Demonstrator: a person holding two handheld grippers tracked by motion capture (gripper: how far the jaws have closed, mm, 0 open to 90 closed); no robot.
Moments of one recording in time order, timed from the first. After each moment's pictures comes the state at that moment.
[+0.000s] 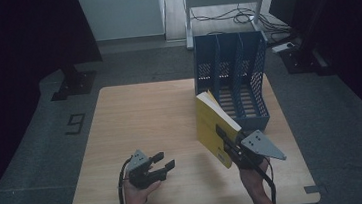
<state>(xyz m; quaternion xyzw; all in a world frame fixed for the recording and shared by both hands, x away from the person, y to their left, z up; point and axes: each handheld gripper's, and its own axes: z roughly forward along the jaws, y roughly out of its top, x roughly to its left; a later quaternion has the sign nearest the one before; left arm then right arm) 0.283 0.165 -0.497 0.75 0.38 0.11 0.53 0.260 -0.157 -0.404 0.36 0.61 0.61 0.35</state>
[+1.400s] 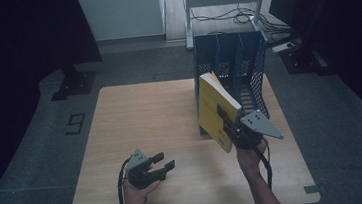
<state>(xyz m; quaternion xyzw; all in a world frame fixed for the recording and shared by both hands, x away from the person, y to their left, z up) 0.284 0.167 -0.496 0.75 0.38 0.09 0.53 0.299 -0.158 -0.380 0.39 0.59 0.61 0.37</state>
